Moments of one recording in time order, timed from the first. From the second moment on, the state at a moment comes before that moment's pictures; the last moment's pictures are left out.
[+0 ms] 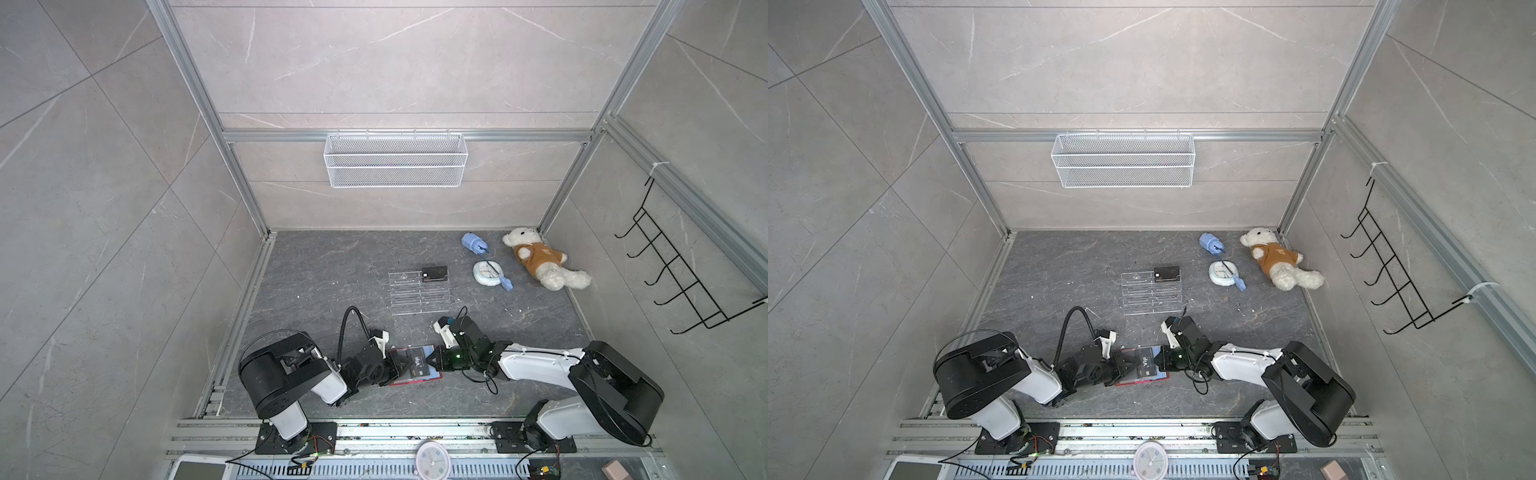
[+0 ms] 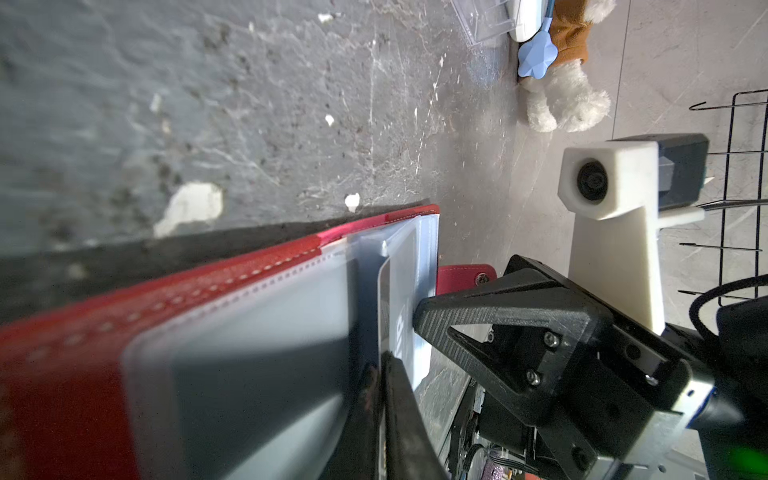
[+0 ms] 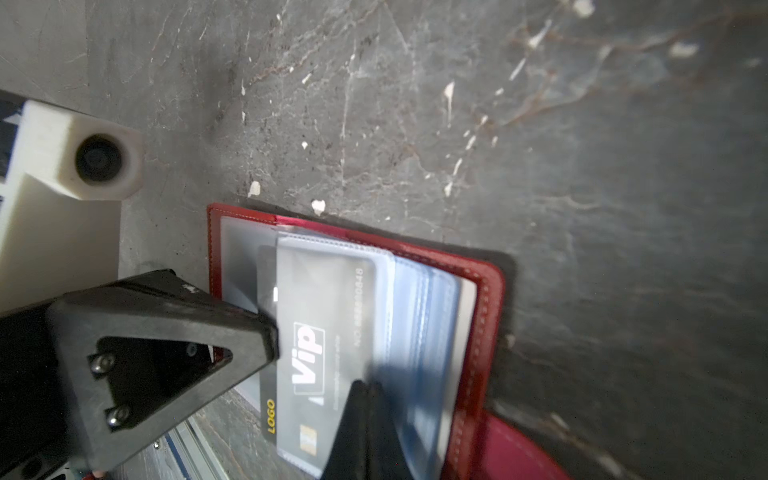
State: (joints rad) left arm -0.98 1.66 0.24 0.95 0.16 -1.32; right arm 0.72 1.44 0.47 0.07 -0.37 0.68
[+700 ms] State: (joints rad) left arm -0.98 1.62 0.20 0.97 0.14 -1.31; right arm 0.72 1.44 0.46 0.08 -0.37 0.68
